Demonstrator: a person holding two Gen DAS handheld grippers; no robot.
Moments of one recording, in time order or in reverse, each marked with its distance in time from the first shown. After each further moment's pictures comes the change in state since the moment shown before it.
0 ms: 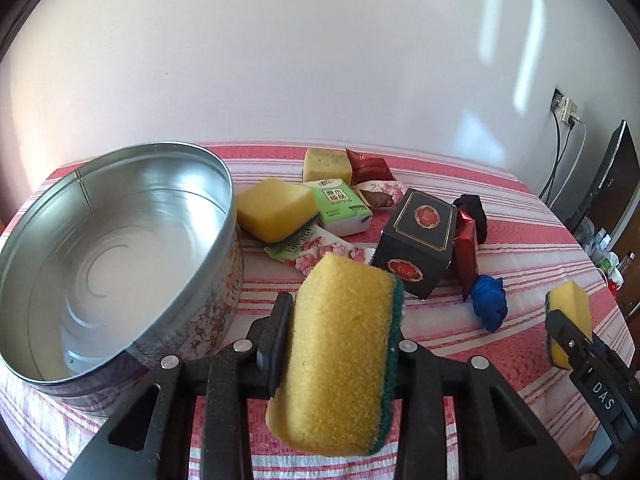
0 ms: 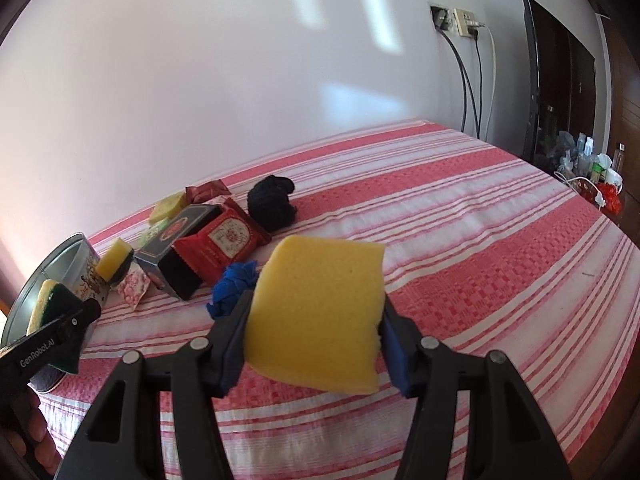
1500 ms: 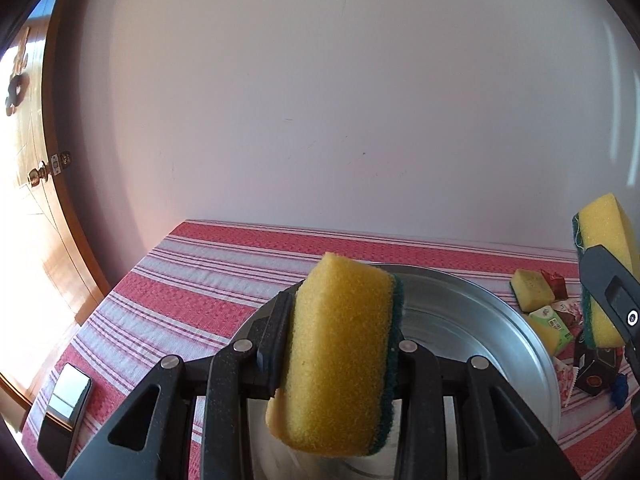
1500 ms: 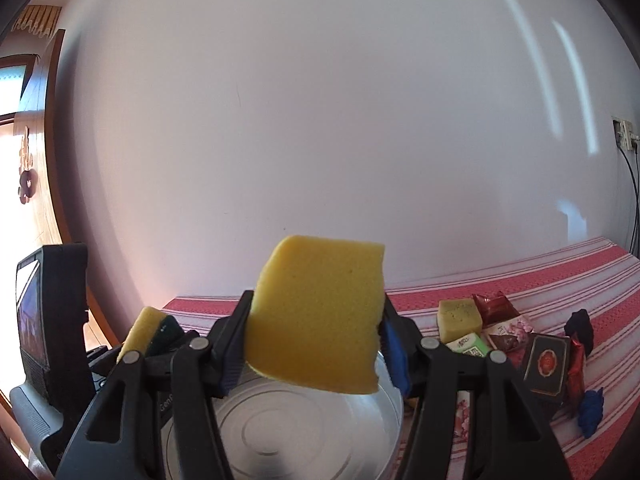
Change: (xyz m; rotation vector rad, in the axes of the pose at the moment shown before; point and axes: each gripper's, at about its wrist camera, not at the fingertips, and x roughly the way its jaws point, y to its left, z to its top) left arm -0.022 0.201 0.075 -0.081 -0.189 0.326; right arm -0.008 0.286 0.027 -0.213 -0.275 0.409
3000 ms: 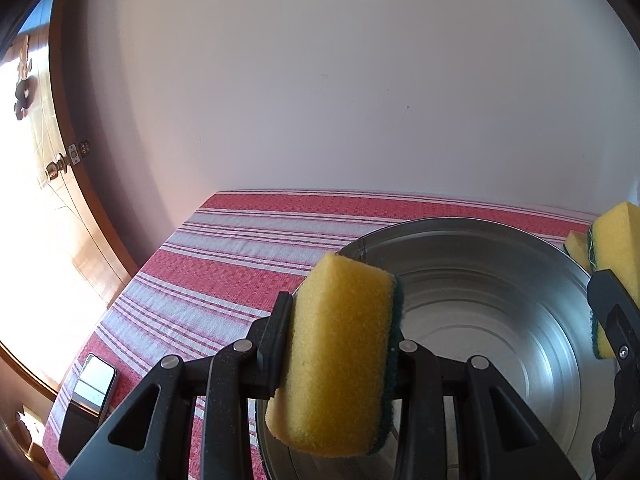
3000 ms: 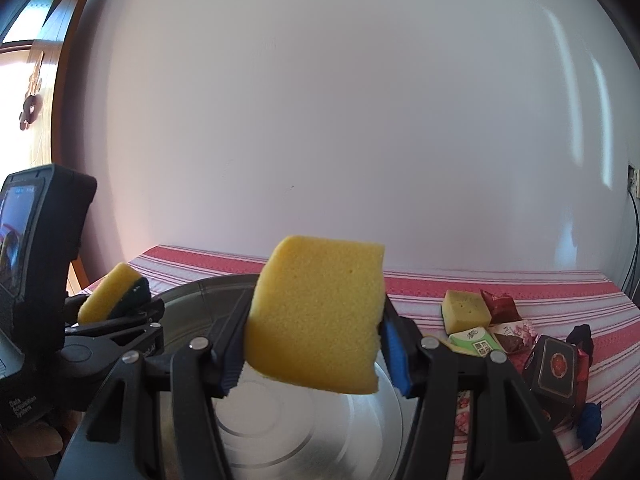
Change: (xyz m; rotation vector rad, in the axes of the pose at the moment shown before) left arm 0.019 0.016 -0.018 0.043 0.099 0.125; right arm 0.062 -0.007 -0.045 -0.198 0.064 -0.059
